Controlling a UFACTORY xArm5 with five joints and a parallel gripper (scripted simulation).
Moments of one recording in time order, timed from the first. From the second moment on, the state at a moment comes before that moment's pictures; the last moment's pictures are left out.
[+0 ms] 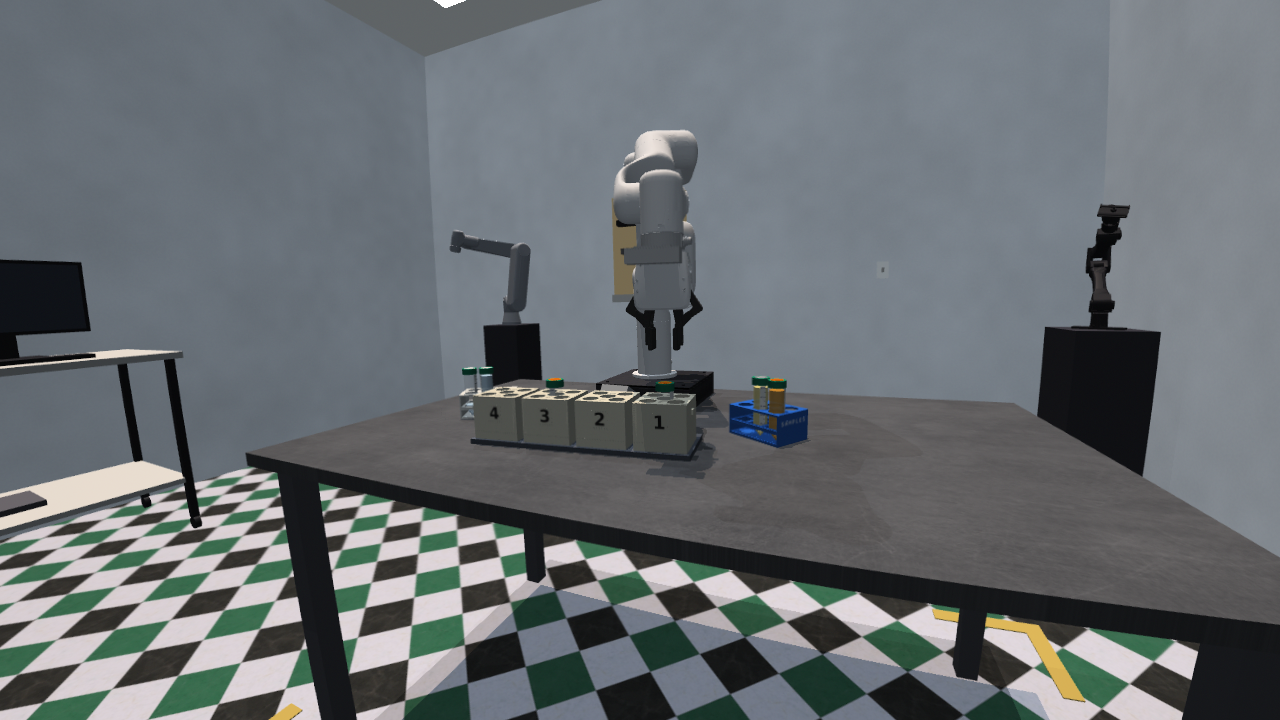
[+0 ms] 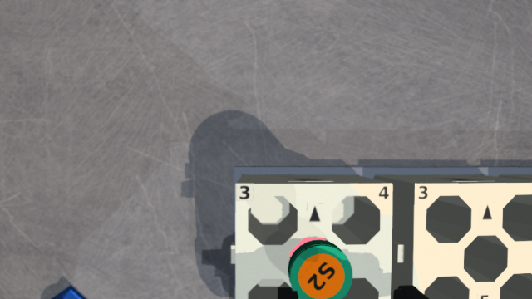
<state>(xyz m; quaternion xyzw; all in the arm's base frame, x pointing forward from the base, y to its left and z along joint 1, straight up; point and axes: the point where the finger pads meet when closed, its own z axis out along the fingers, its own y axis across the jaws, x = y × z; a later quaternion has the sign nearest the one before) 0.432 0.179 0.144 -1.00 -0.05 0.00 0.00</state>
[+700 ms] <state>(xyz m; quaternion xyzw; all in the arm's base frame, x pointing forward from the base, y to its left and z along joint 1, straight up) 0.432 0.179 0.178 -1.00 -0.05 0.00 0.00</state>
